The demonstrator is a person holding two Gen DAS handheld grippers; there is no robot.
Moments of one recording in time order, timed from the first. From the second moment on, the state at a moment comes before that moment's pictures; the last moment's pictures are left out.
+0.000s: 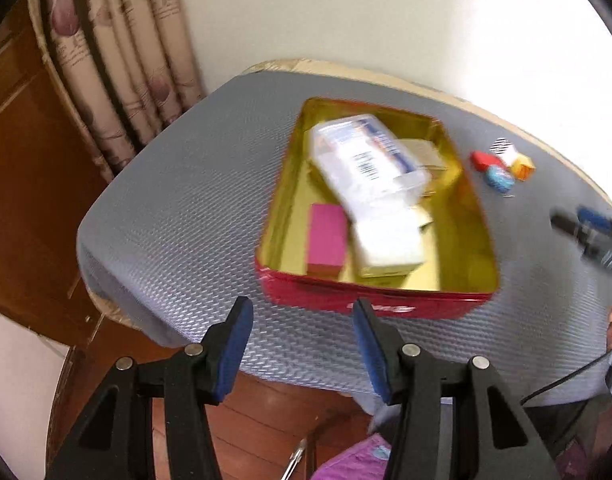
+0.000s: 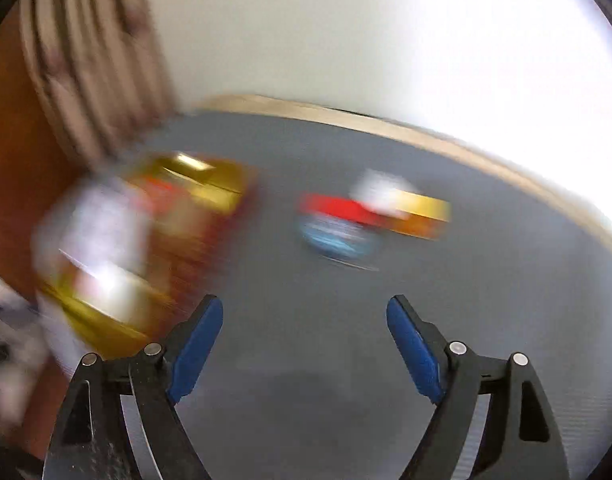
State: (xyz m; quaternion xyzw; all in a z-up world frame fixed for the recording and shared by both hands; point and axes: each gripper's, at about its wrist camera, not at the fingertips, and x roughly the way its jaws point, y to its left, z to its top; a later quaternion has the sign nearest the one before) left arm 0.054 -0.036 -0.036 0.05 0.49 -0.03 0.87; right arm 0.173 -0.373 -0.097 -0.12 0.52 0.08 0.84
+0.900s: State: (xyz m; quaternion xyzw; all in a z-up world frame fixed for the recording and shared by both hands) left arm 0.227 -0.263 -0.089 -0.11 0.65 -0.13 0.74; right arm 0.114 -0.610 -0.100 -0.04 0.52 -0.04 0.85
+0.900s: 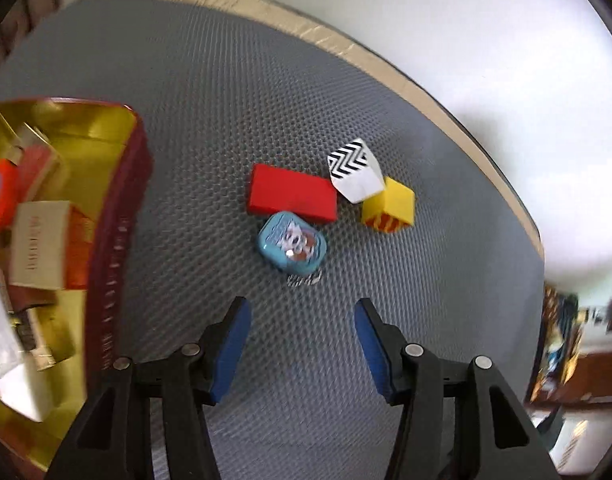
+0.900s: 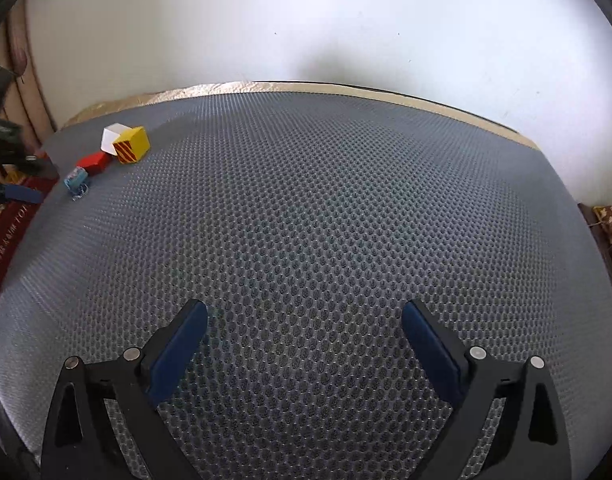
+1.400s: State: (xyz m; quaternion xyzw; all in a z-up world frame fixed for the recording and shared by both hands) left arm 0.254 -0.275 -0.112 -0.12 0.65 -0.07 0.74; right arm 0.110 -0.615 -0.097 -0.03 0.53 -0.01 0.85
